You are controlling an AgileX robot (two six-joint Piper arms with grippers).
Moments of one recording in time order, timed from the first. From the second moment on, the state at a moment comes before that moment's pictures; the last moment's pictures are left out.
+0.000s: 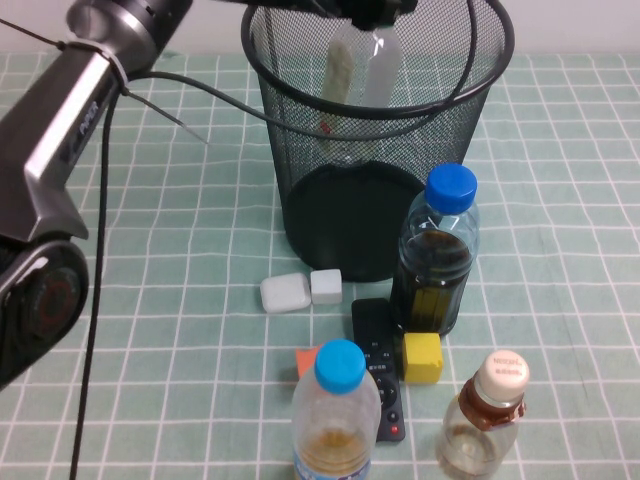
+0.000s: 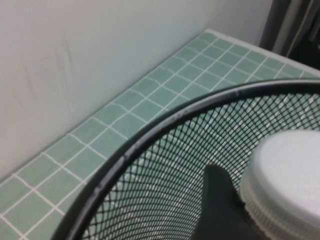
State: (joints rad) right arm -0.06 -0.01 0.03 -0.09 0.37 0.04; left arm -0.43 2.29 -2.46 -0.76 0.83 0.73
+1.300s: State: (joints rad) right arm -0.06 -0.01 0.03 -0.09 0.37 0.04; left arm -0.44 1.36 -2.10 -0.20 1.18 0.42
